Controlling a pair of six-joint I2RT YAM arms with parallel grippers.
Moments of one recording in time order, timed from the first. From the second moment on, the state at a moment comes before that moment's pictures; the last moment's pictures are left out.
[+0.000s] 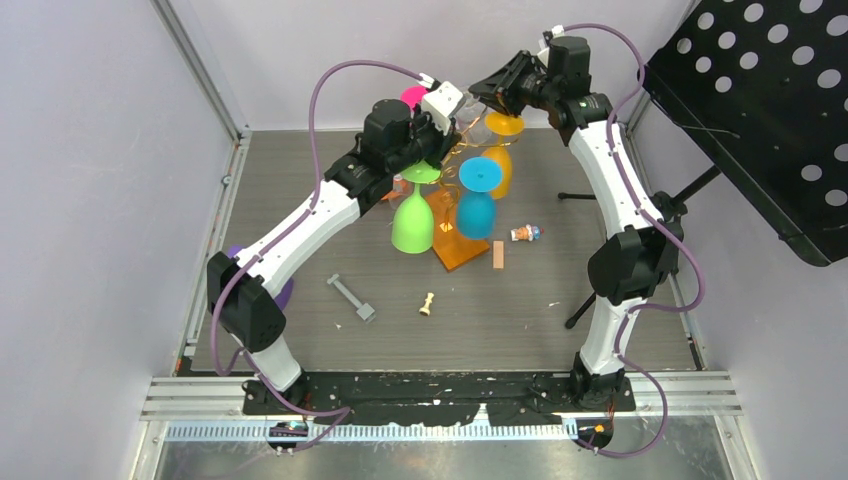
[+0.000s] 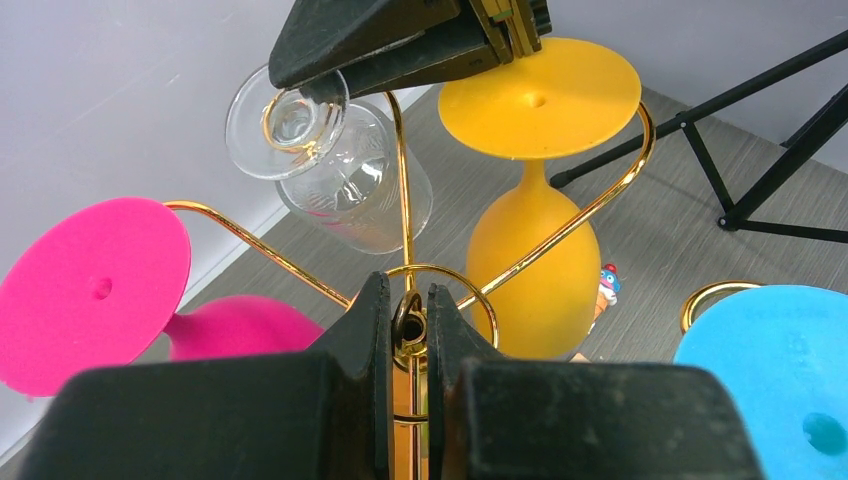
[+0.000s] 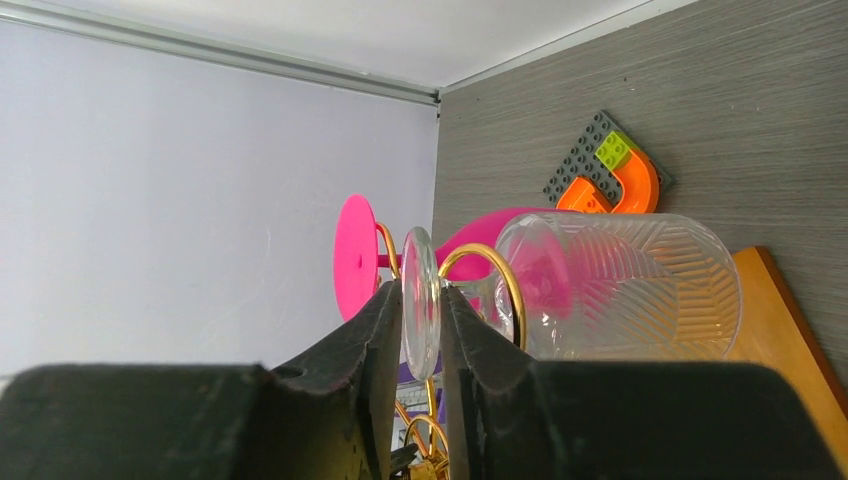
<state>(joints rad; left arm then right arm) -0.67 1.70 1.67 -0.13 0.16 0.15 0.21 1.92 2.07 -0.46 -0.48 0.98</state>
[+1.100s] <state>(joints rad) -0.67 1.70 1.67 -0.13 0.16 0.15 0.21 1.92 2.18 -0.61 -0.49 0.84</state>
